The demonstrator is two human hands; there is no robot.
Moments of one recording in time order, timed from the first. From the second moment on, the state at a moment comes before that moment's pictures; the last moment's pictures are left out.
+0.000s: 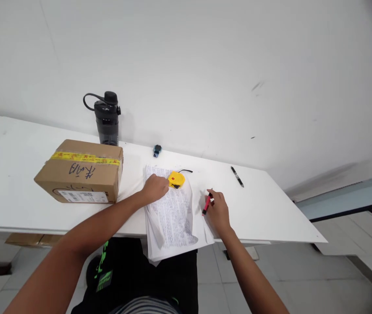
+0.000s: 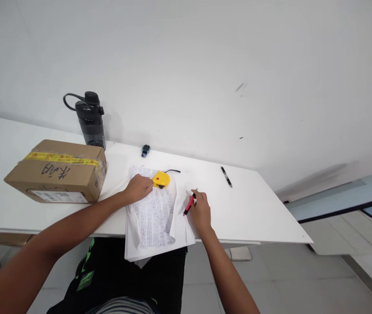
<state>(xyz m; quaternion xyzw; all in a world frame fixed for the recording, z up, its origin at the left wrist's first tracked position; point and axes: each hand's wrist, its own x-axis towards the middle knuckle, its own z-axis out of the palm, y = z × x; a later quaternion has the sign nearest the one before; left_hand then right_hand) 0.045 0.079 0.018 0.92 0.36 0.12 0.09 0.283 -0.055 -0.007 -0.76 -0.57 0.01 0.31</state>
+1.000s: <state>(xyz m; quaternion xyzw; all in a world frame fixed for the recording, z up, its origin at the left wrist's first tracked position) 0.026 0.089 0.013 0.90 0.37 0.18 0.13 0.217 0.034 0.031 -0.61 -0.79 0.06 0.10</state>
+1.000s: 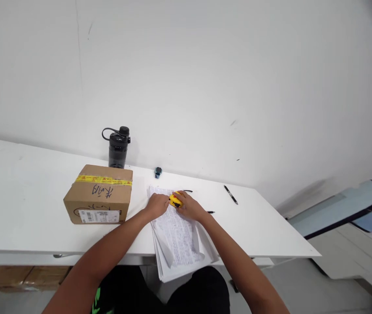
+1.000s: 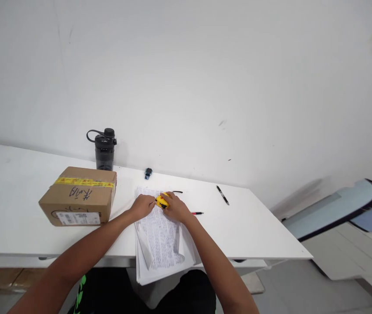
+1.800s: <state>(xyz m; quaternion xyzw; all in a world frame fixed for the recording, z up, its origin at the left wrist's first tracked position) 0.024 0.085 0.023 0.88 0.41 0.20 0.11 0.214 0.022 0.006 -0.62 -0.76 0.02 0.20</state>
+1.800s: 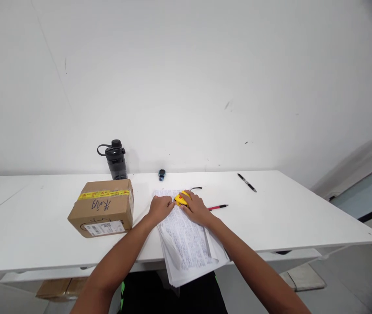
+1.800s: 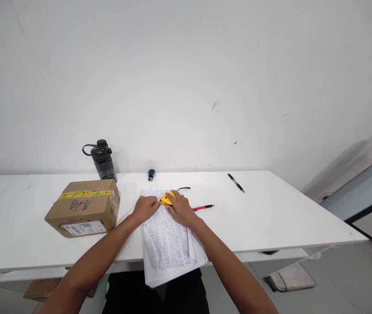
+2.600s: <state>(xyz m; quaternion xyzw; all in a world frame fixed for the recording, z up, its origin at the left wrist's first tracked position) 0.018 0.088 0.021 0.88 0.38 0.22 0.18 0.209 0.021 0.019 -0.65 -0.73 -0.01 0.19</state>
